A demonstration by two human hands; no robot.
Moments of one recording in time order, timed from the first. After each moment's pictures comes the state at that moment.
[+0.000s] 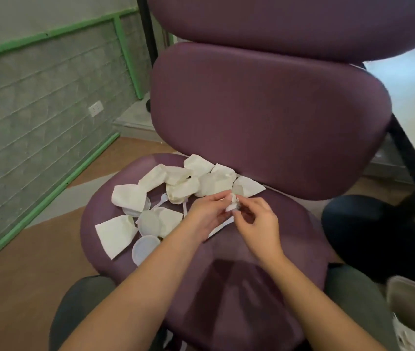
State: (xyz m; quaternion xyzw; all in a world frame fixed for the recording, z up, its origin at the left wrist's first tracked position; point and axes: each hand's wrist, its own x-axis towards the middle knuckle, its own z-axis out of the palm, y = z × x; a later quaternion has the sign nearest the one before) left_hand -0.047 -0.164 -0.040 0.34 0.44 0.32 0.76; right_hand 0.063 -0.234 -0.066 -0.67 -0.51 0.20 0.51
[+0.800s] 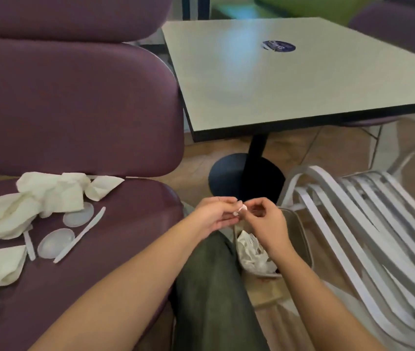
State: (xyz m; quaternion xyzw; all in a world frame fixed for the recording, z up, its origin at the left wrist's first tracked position) left_hand 0.207 -0.344 -0.054 0.48 0.36 0.02 0.80; right_hand 0.277 -0.470 -0.067 -0.78 -0.21 0.18 0.56
